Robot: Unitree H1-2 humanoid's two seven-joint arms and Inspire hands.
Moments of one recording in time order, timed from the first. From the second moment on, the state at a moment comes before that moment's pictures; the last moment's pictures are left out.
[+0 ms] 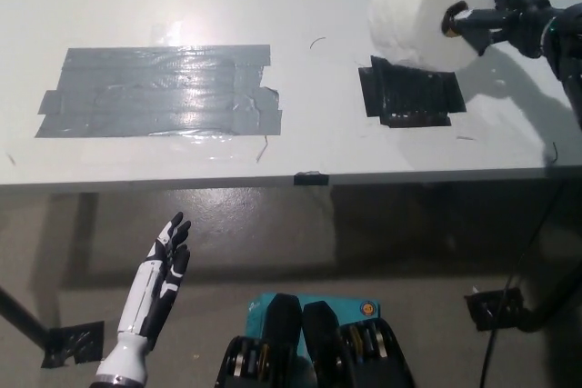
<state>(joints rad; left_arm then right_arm) -0.11 0.12 -0.04 0.27 0.14 -0.35 0.01 -1.29 -0.34 0.12 1.33 -0.07 0.18 0.32</state>
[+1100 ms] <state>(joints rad) -0.11 0.12 -0.04 0.26 0.15 -0.35 0.01 -1.38 -0.38 0.43 1.28 -0.27 0.13 0.66</state>
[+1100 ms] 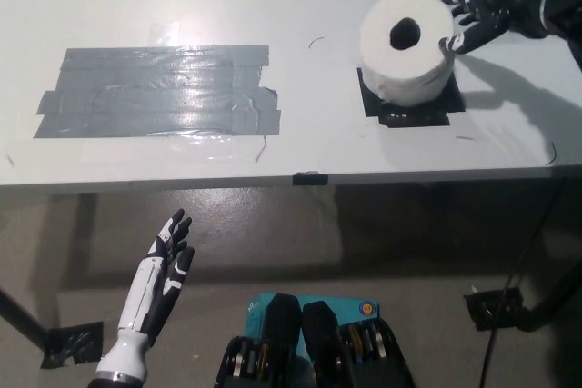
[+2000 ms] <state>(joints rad) -0.20 0.12 -0.03 0.28 0.16 -0.34 0.01 -1.44 -0.53 0.12 0.78 -0.24 0.15 0.58</state>
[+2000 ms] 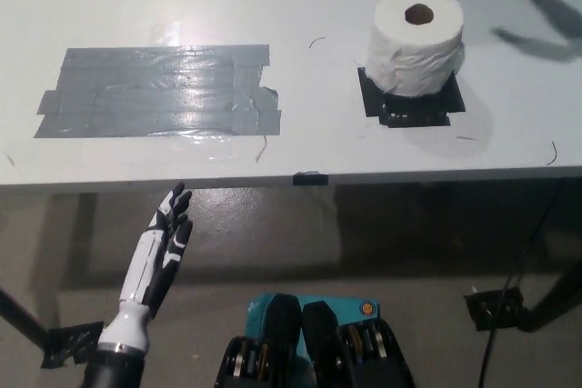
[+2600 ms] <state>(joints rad) -0.24 0.12 -0.03 0.31 0.15 -0.34 0.01 -0.91 -0.48 0.04 0.20 -0.20 0.23 0.58</state>
